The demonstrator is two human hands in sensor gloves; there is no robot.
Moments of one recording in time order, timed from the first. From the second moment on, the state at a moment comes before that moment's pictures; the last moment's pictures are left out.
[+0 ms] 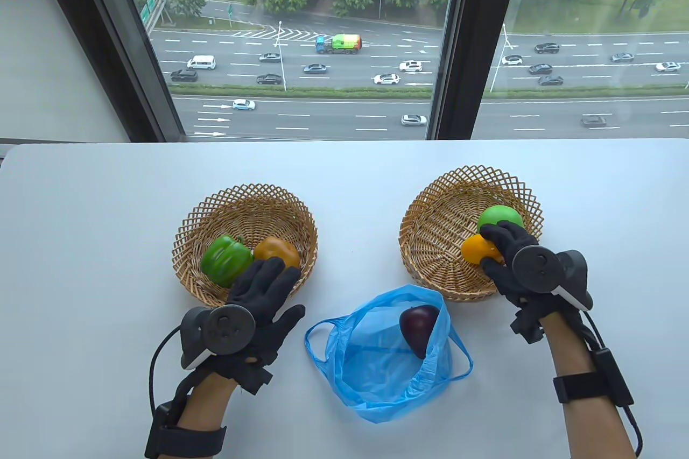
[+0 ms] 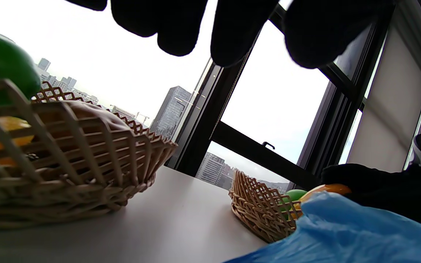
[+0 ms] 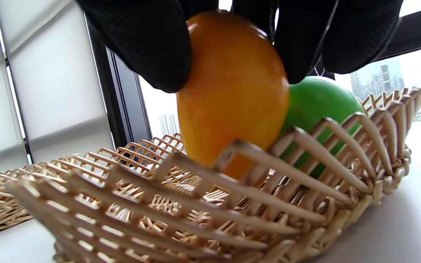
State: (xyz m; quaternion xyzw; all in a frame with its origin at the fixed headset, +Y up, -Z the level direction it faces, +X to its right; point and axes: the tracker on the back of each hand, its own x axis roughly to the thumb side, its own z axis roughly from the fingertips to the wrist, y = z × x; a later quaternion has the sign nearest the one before) left_hand -0.206 -0.699 -0.306 0.12 -0.21 0.25 0.94; right_hand 0.269 -0.692 -0.383 0.12 -0.12 0.97 0.14
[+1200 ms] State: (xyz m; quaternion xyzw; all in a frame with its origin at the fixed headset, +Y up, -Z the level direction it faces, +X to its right) left_hand -0.208 -0.699 -0.307 0.12 -0.21 0.25 0.94; right_hand 0.261 -0.708 -0.387 0.12 -0.05 0.99 0.02
